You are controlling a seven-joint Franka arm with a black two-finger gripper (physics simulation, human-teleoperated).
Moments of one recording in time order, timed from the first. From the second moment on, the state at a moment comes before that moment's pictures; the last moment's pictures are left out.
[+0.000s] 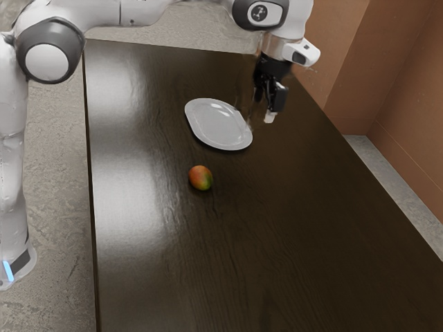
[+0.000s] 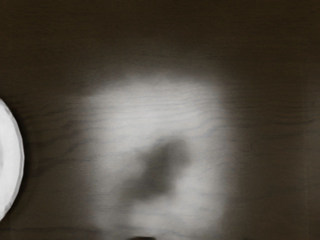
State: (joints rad) arm 0.00 0.00 0.00 -1.57 0.00 1.56 0.00
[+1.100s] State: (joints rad) arm 0.16 -0.16 -0.10 -2.10 -0.09 1.84 0.07
